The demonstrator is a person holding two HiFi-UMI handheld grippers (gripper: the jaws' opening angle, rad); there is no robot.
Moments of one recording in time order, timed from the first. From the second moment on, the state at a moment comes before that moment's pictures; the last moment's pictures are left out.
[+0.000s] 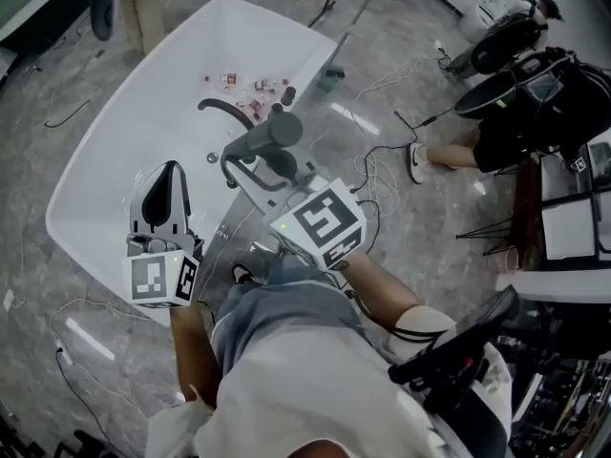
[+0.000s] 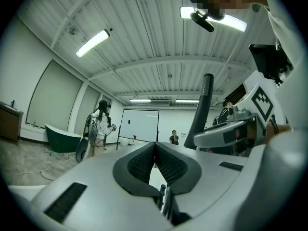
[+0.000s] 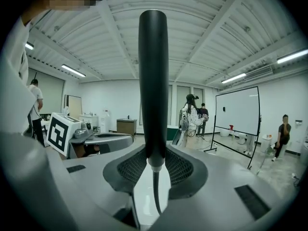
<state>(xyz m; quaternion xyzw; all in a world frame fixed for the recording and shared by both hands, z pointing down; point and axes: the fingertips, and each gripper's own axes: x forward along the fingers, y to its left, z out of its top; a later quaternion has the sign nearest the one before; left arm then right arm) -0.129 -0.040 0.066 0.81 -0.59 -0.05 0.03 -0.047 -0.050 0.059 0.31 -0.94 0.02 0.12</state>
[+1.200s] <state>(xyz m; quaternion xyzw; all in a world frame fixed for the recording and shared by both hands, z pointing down) -0.097 -0.007 0.106 0.82 -0.57 -0.06 0.05 -0.027 -0.013 0.106 0.32 -0.94 0.03 0.11</state>
